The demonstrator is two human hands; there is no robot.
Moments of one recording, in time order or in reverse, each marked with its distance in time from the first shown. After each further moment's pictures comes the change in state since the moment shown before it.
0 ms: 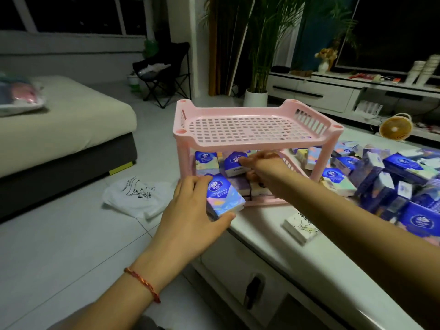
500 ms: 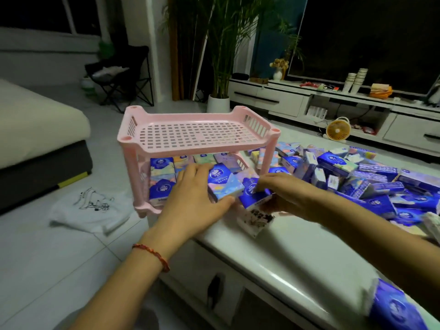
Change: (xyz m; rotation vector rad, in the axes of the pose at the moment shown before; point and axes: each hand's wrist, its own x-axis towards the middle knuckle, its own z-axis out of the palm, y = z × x) left_hand 0.038 0.052 0.038 -0.117 -0.055 0.137; right_hand -0.069 0.011 -0.104 -0.081 -0.090 0.216
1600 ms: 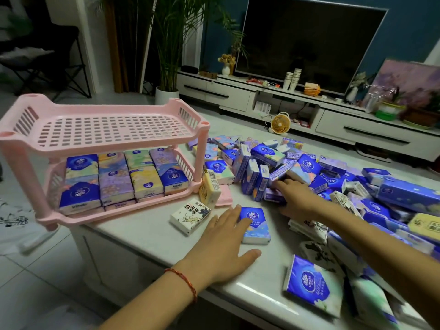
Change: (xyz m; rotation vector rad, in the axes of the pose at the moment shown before) left_hand -0.034 0.087 0.118 0.089 -0.635 0.338; right_hand -0.014 0.092 -0.149 -1.406 0.287 -0.033
